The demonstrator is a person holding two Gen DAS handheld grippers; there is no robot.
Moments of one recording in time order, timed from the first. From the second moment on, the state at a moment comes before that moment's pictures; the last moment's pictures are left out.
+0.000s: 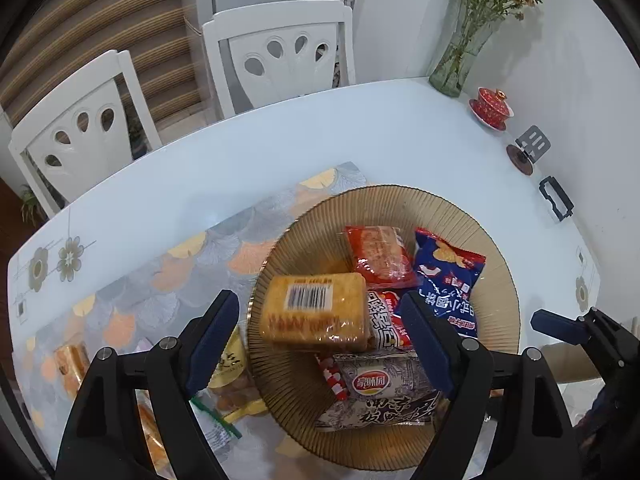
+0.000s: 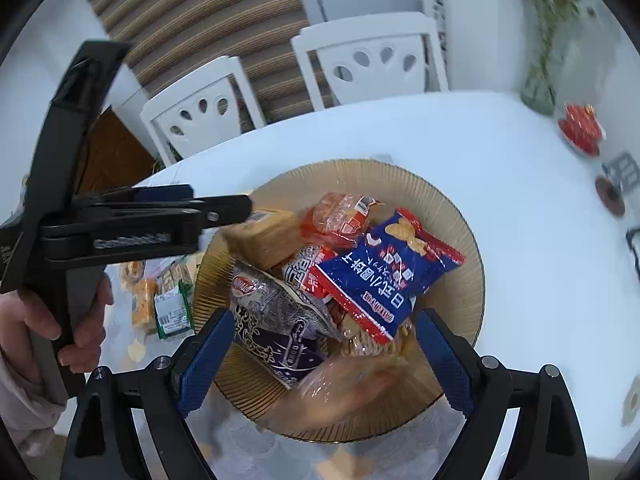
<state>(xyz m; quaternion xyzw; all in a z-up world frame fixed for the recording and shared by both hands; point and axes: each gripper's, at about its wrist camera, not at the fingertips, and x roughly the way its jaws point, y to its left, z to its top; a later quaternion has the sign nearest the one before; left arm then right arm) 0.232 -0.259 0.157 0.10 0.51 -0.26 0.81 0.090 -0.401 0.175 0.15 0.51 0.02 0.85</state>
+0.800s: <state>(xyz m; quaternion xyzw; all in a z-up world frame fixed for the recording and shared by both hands) 0.261 0.007 0.180 0.02 0.54 -0.10 0.84 0.136 -0.255 0.201 0.23 0.46 0.08 0.85</state>
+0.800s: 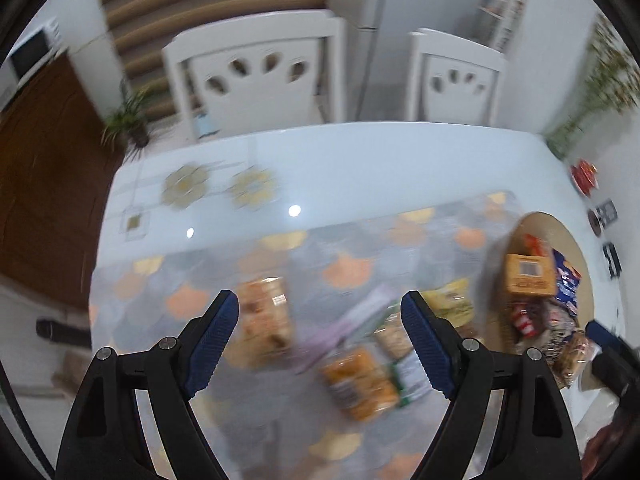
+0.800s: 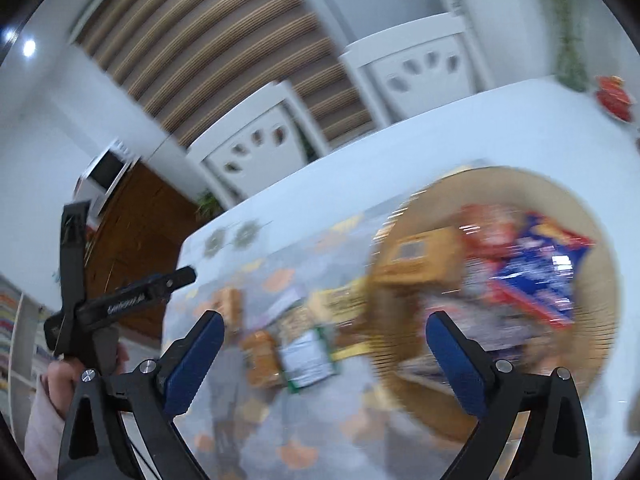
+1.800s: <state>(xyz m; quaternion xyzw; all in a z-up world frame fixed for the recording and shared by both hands) 0.303 0.034 -0.040 0.04 0.62 -0.09 0.78 0.172 -0.047 0.008 -0.09 0.53 0.20 0.82</state>
